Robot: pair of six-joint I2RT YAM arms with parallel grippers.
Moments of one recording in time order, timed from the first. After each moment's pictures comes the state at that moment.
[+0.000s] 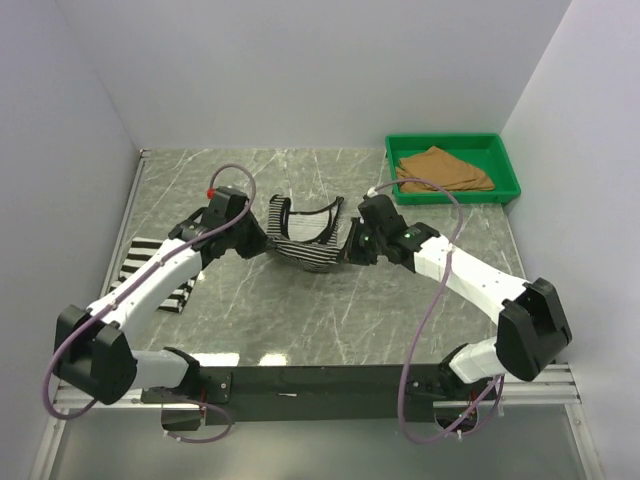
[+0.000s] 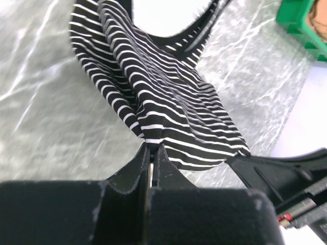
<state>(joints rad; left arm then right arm) -0.45 1.26 1.00 -0.56 0.07 -1.00 0.65 1.38 1.01 -0.47 -0.09 0.82</state>
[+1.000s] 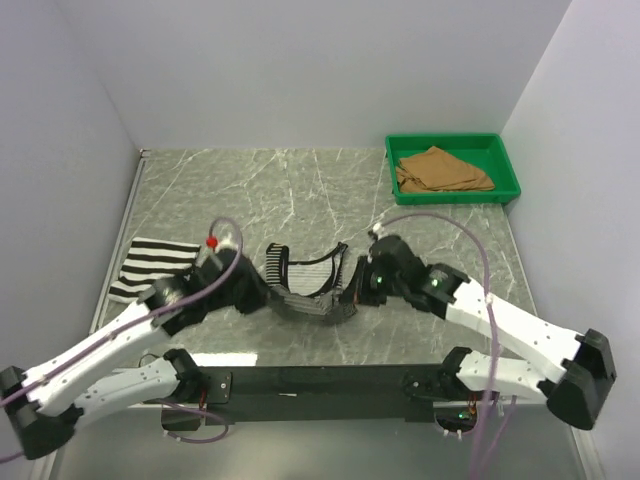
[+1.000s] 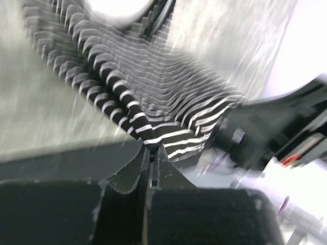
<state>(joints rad) -0.93 0.79 0.80 -0.77 -0.09 -1.29 0.89 1.02 0.81 -0.57 -0.08 0.95</state>
